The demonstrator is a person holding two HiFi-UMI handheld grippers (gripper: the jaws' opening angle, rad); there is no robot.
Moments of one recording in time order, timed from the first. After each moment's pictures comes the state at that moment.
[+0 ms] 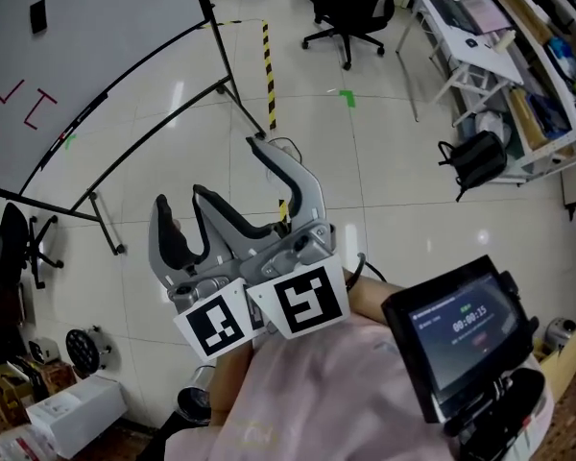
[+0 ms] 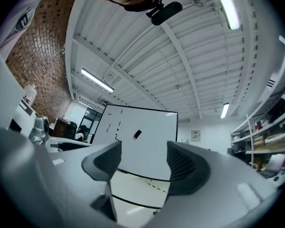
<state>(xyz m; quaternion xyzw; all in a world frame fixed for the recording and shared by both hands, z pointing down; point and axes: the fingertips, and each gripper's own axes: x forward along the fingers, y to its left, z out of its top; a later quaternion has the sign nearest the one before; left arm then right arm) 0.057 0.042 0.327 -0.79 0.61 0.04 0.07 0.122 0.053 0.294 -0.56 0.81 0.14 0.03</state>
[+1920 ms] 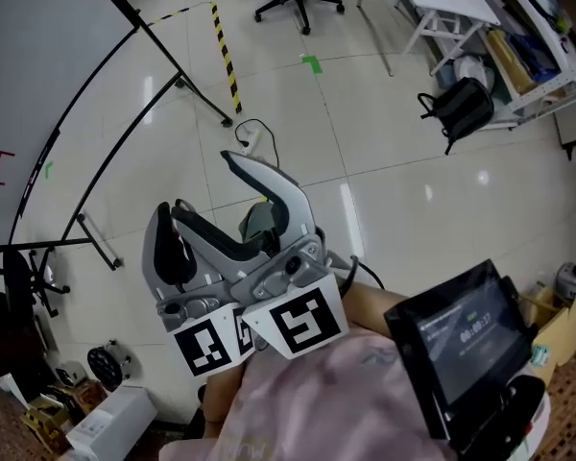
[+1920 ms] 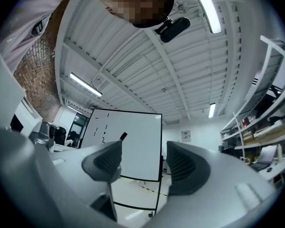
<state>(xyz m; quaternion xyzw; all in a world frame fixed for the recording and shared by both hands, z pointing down) 0.198 0.042 0.345 -0.86 0.51 0.00 0.06 0.248 0.061 0.301 -0.60 0.79 0.13 0.09</state>
